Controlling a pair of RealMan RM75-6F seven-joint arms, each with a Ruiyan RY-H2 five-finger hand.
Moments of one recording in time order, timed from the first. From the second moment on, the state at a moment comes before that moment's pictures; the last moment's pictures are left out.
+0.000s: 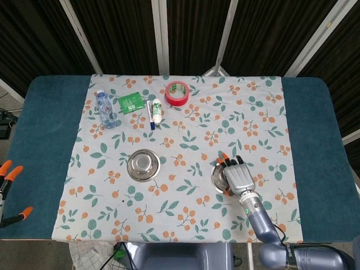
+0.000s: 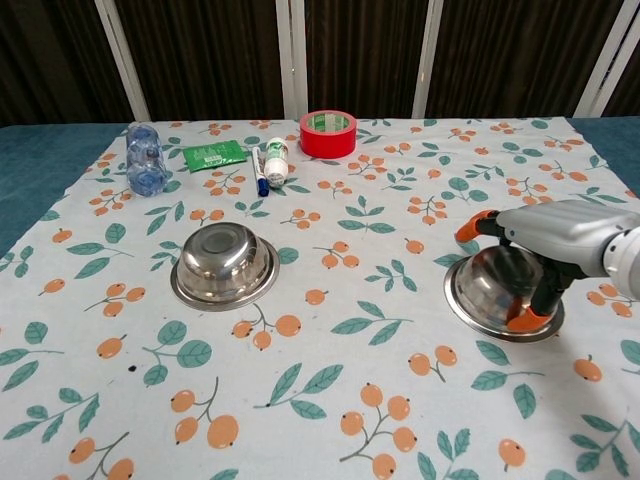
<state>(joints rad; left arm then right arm) 0.03 -1.01 0.00 -1.83 1.55 1.61 0.13 0.64 -1.52 0.12 -1.73 -0.81 1.10 -0.77</state>
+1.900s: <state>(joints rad) -0.38 -0.98 -0.16 -2.06 1.10 1.10 0.42 0.56 -1.18 0.10 -2.01 -1.05 1.22 -0.56</state>
